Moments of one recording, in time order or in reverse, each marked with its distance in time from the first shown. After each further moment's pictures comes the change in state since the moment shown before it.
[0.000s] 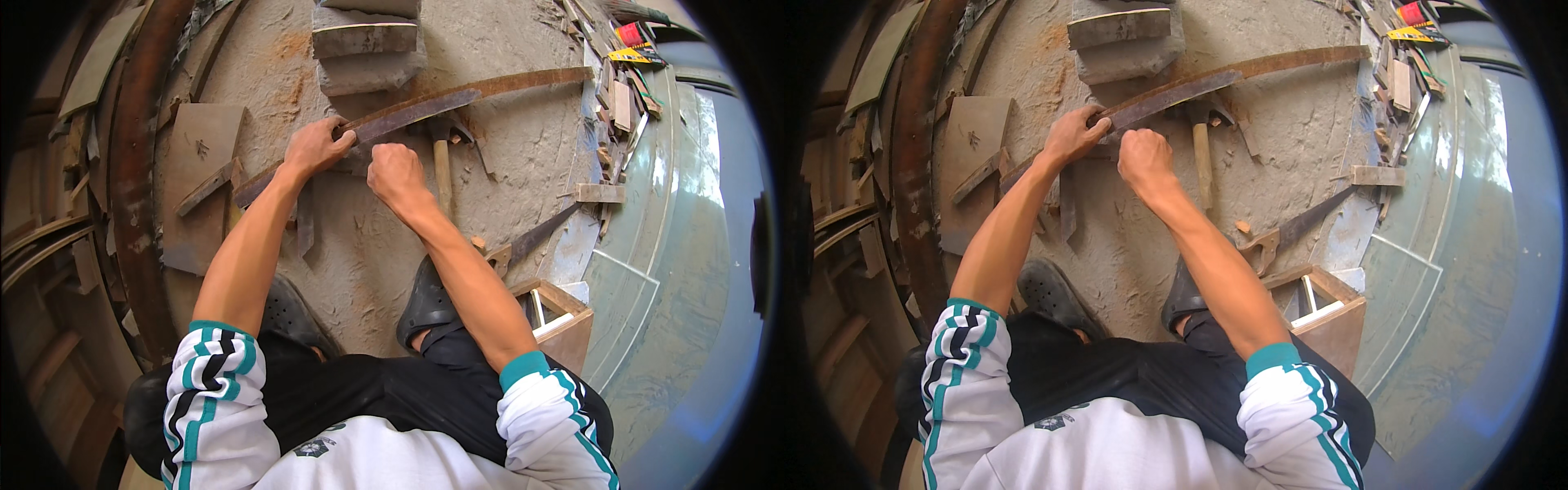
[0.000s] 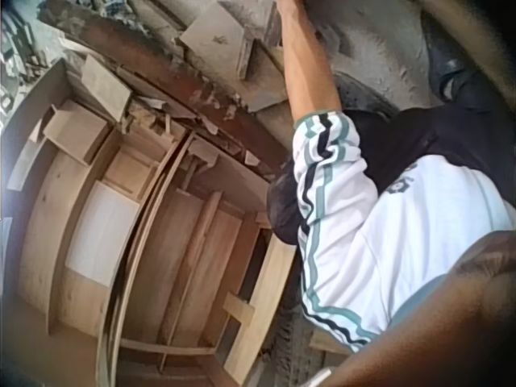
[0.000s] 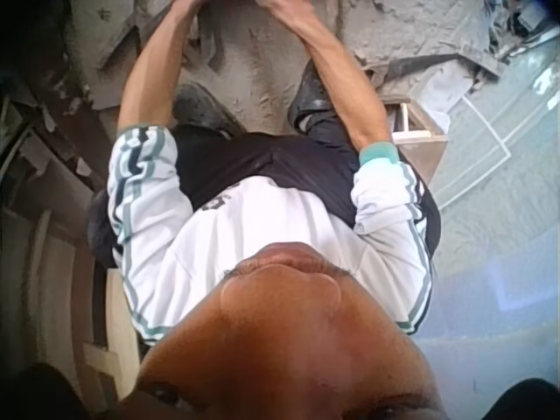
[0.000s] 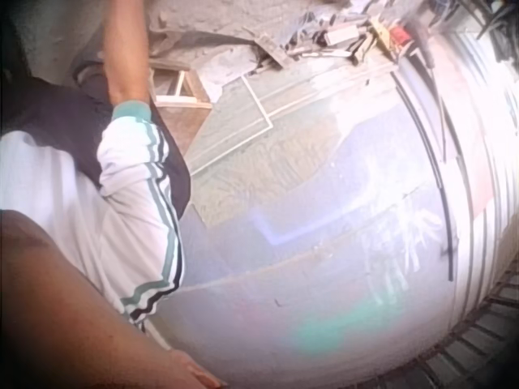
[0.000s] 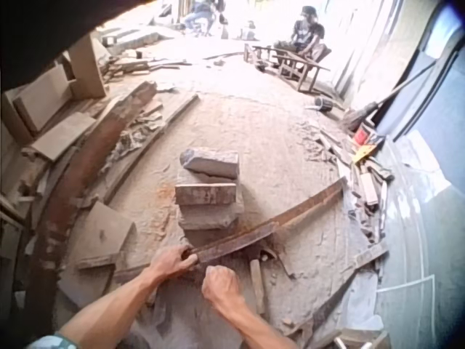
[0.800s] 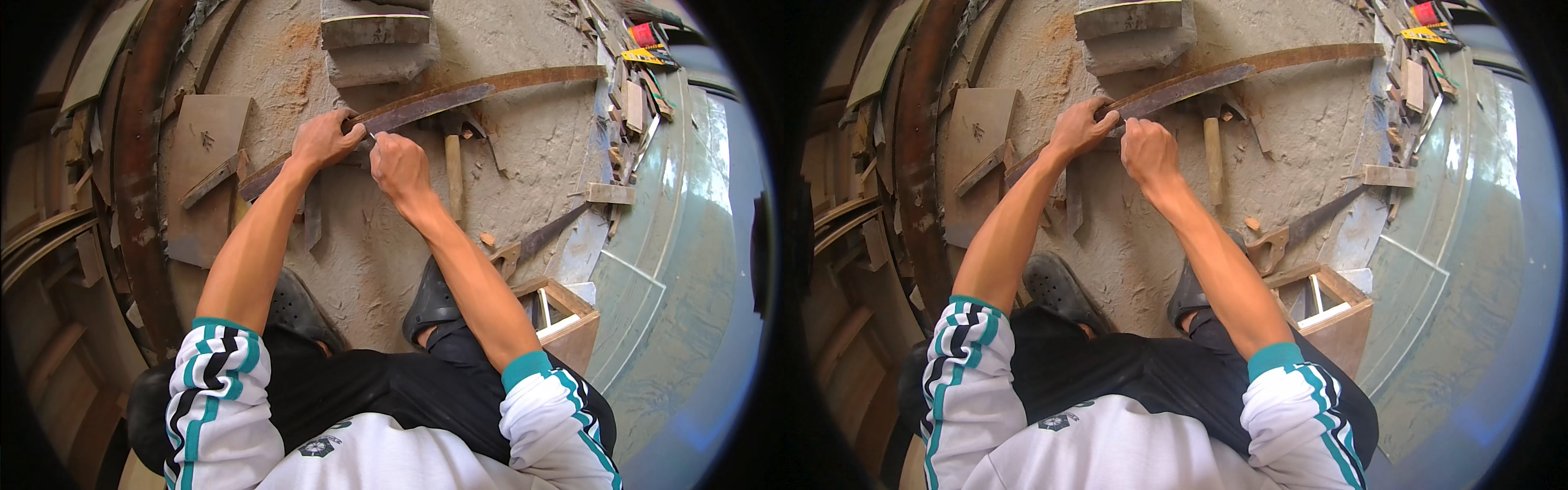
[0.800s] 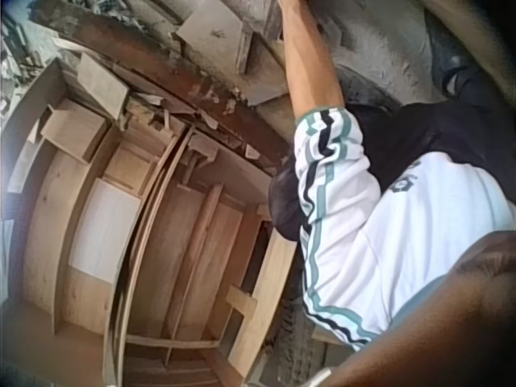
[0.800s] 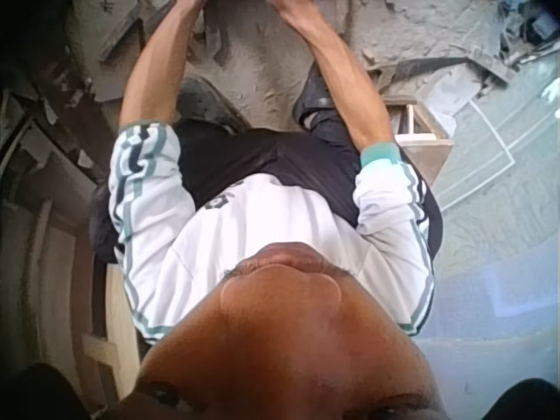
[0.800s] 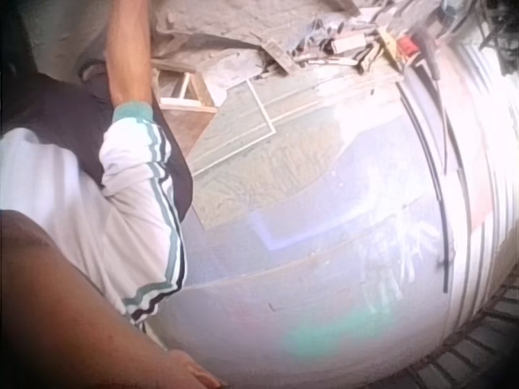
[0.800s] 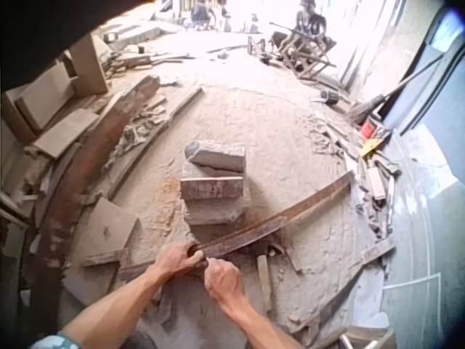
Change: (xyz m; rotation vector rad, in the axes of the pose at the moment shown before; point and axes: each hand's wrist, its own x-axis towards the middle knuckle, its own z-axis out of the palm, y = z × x) left_hand -0.005 -0.001 -0.002 0.031 0.033 0.006; right_hand -0.001 -0.008 0.010 0.097 0.168 -0.080
